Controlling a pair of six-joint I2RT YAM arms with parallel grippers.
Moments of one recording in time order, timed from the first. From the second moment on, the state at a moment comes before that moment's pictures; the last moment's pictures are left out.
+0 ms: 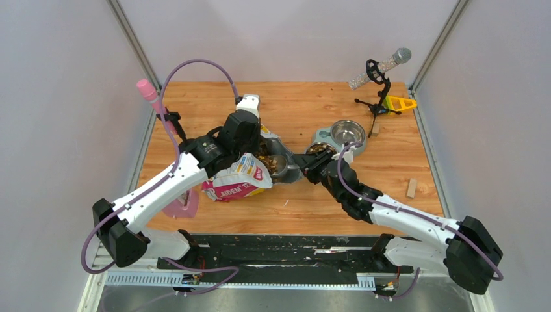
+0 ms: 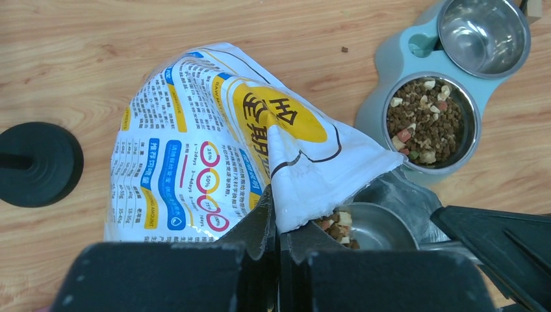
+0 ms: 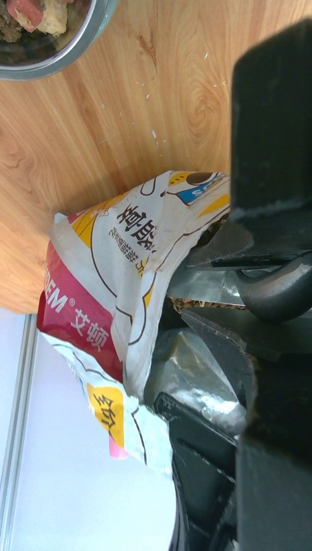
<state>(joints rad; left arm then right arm) -0.78 1.30 1.28 -0.58 -0.42 -0.39 0.85 1.11 0.57 0.27 0.36 1.39</state>
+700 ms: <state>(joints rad) -0.78 1.29 1.28 -0.58 -0.43 -0.39 0.85 0.84 0.36 0.30 0.43 1.41</state>
